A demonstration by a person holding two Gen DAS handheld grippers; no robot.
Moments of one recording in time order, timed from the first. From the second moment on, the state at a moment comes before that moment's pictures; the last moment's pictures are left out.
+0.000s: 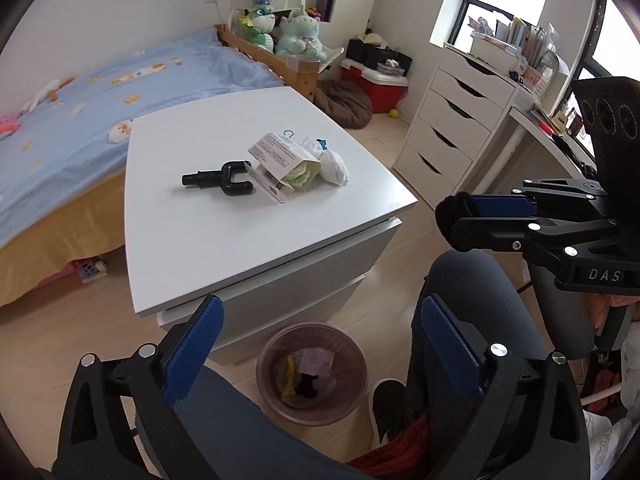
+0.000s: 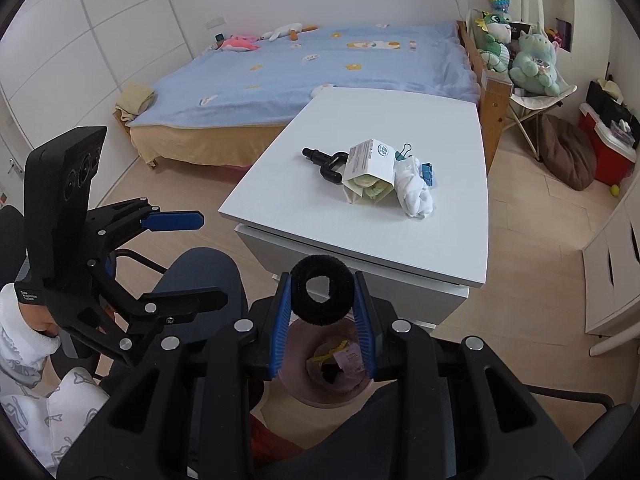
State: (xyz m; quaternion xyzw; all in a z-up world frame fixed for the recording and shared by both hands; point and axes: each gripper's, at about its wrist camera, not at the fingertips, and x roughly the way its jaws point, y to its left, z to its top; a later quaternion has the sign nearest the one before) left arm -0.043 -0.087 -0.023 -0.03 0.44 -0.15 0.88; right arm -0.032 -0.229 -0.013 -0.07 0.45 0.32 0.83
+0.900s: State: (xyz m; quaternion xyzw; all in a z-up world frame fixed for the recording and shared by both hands) left arm -0.060 -0.051 -0.007 -0.03 0.41 -0.11 0.91; right arm -0.047 -0.207 -0.023 -0.09 0.46 0.35 0.81
